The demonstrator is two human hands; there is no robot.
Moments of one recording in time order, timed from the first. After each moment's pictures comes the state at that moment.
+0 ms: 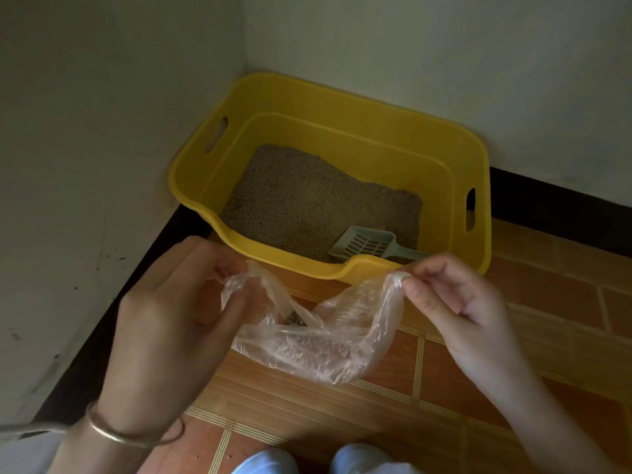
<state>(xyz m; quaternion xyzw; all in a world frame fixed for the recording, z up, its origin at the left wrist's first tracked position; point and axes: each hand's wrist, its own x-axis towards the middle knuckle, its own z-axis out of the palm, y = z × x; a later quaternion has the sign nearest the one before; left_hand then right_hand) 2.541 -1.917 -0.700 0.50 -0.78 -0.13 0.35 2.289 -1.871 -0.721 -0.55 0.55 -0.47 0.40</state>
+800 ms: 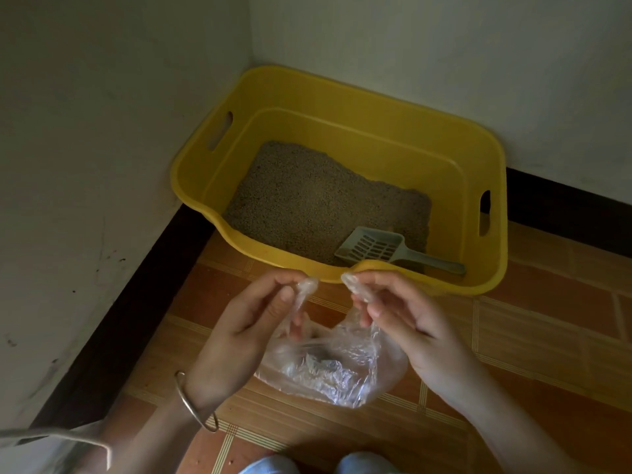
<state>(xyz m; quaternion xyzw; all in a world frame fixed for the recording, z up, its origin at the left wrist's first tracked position) 2.514 -1.923 -0.761 0.38 -0.58 -0.61 0.38 2.310 -1.880 -0.754 -0.54 0.51 -0.42 0.52</state>
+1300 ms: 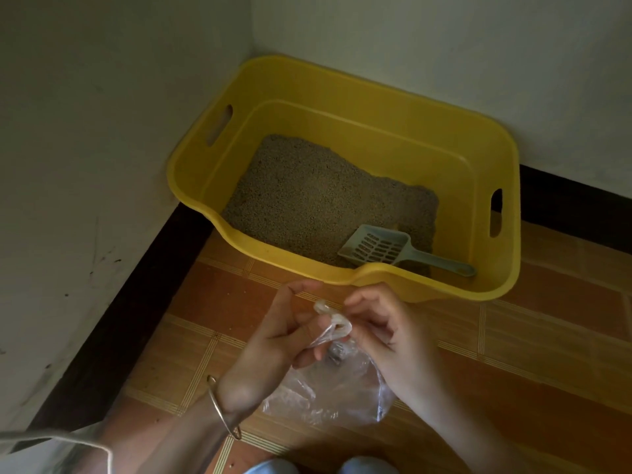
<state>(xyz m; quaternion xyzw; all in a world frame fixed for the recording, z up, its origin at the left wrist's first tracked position) 2.493 -1.918 -0.783 0.38 -0.43 -0.76 0.30 2.330 -1.883 -0.779 -0.56 0.55 -0.42 0.45</state>
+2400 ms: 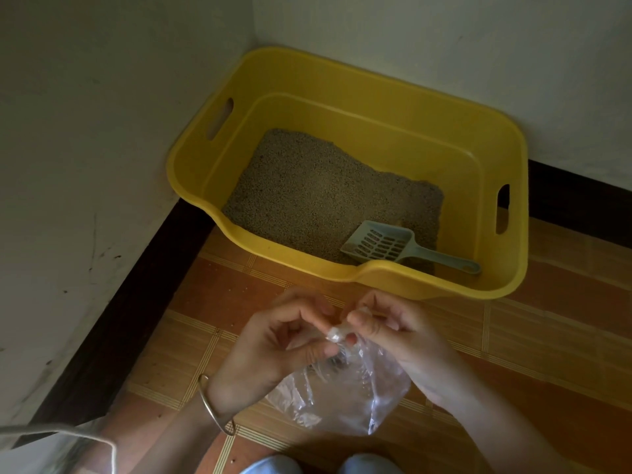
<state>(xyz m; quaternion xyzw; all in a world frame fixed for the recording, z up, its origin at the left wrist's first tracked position) 2.505 -1.919 -0.789 0.30 -0.53 -0.71 0.36 2.318 -1.892 -0.776 -0.42 0.51 -0.38 0.65</state>
